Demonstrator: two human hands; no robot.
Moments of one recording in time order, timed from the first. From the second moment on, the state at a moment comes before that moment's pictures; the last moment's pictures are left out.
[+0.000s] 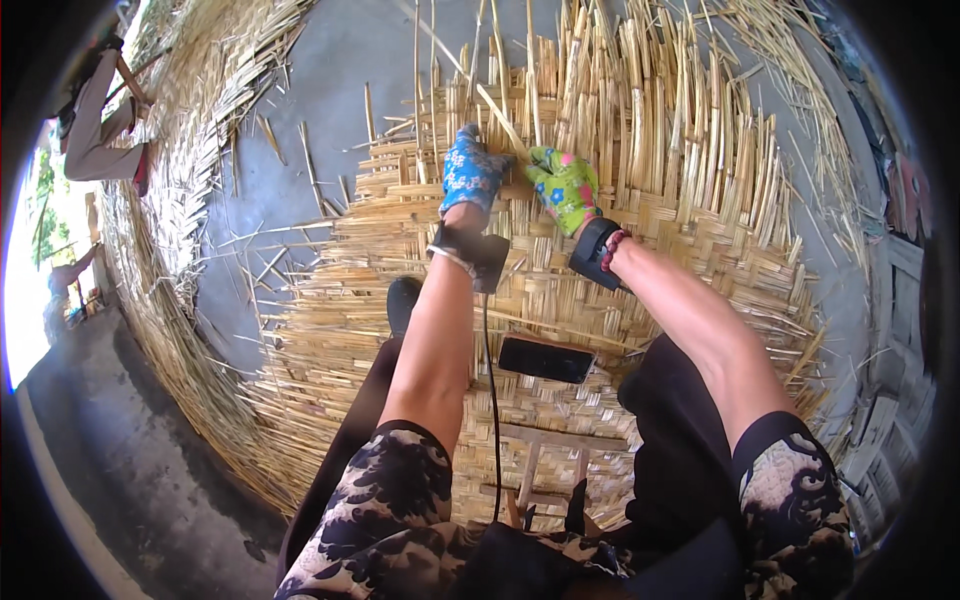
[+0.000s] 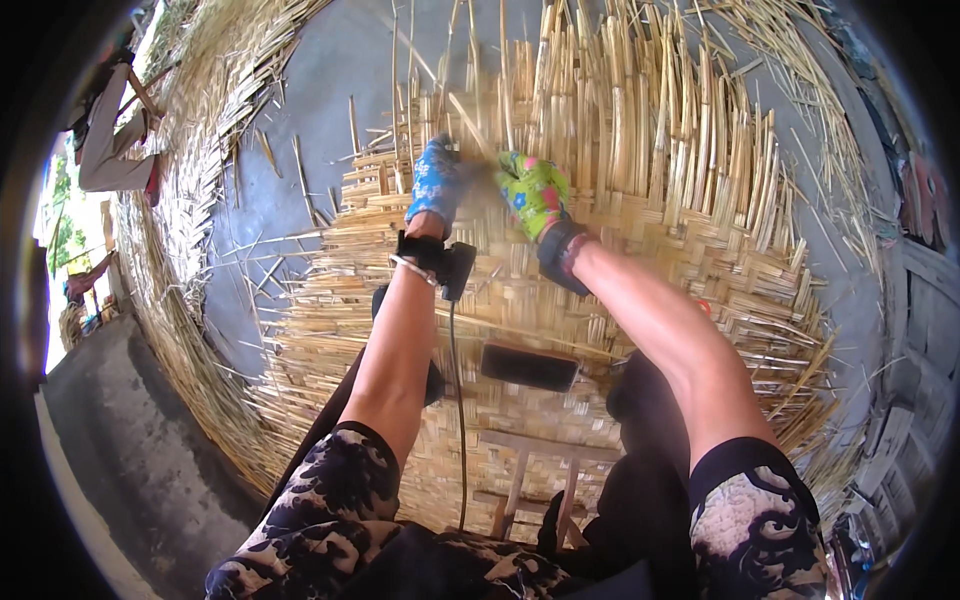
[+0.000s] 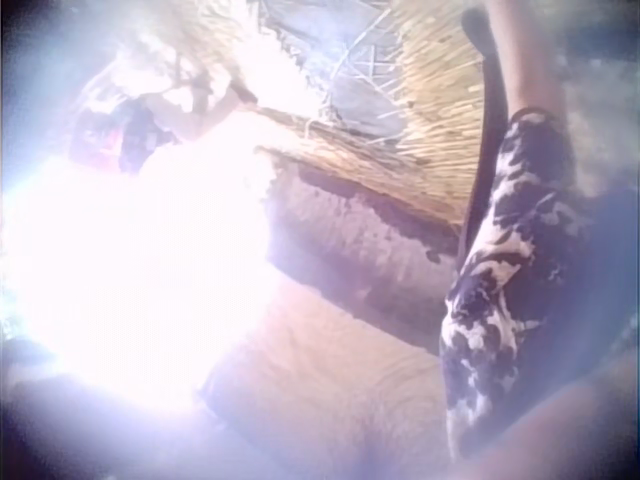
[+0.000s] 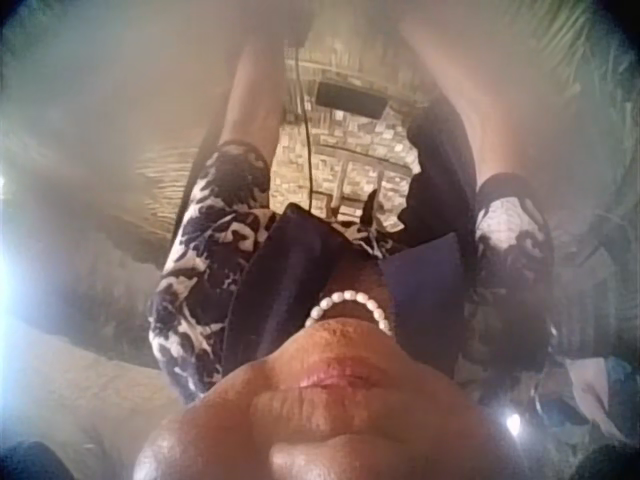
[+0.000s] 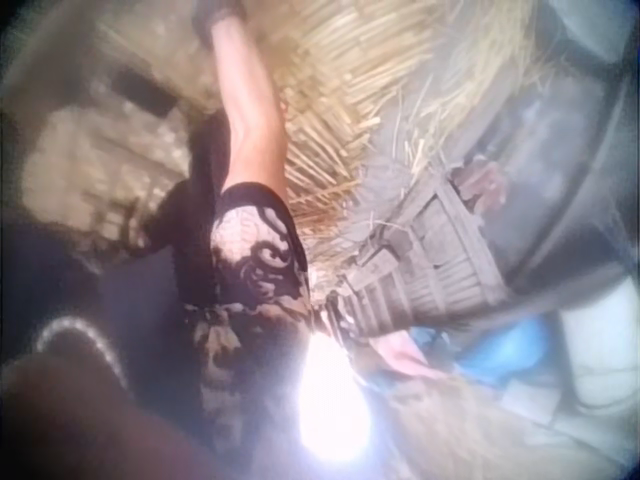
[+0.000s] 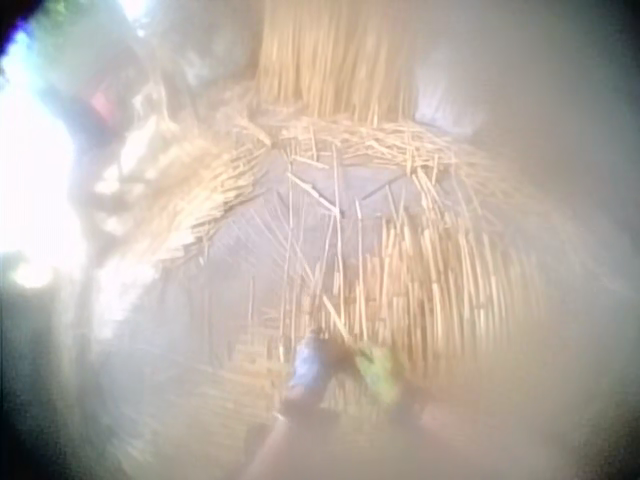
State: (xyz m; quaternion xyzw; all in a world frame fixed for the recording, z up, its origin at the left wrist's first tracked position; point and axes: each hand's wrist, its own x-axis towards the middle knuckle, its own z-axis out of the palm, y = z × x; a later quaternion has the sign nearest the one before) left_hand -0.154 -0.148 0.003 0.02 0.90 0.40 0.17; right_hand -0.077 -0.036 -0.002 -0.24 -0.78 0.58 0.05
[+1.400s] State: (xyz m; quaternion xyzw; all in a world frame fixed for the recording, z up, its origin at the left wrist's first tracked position) left_hand -0.147 -0.169 0.000 -0.14 0.65 0.71 0.24; right_hand -0.089 -0.008 -0.193 -0.28 -0.29 0.91 0.07
